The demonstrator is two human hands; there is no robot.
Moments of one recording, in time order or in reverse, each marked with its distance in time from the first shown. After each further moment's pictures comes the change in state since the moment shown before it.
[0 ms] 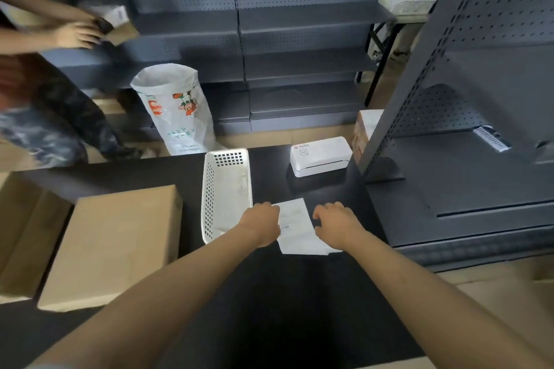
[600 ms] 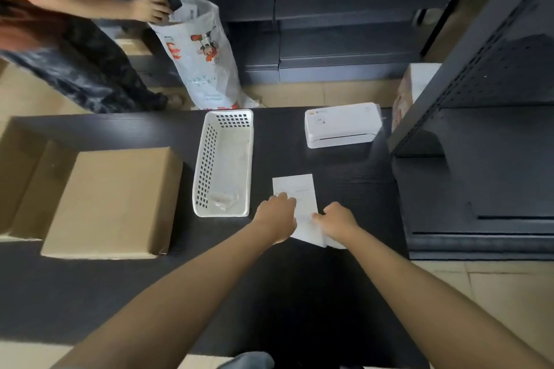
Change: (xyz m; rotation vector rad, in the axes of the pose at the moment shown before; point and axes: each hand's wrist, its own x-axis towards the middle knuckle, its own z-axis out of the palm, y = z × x) left_hand 0.046 0.037 0.058 -0.056 -0.082 -0.136; right_hand 0.060 0.028 0.069 0.671 -0.307 0.357
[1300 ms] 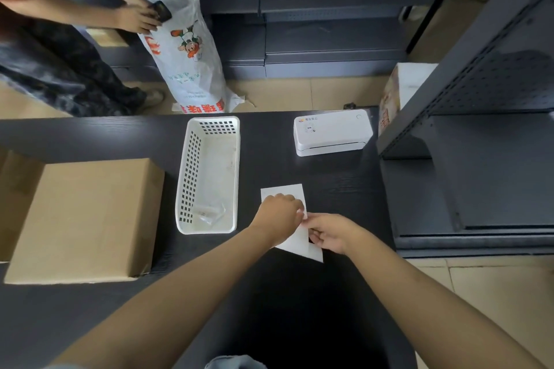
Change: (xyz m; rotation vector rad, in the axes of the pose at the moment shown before) left_hand 0.040 0.004 -0.005 -0.057 0.122 0.203; right_hand 0.013 -0.010 -0.022 0.868 -0.380 0.296
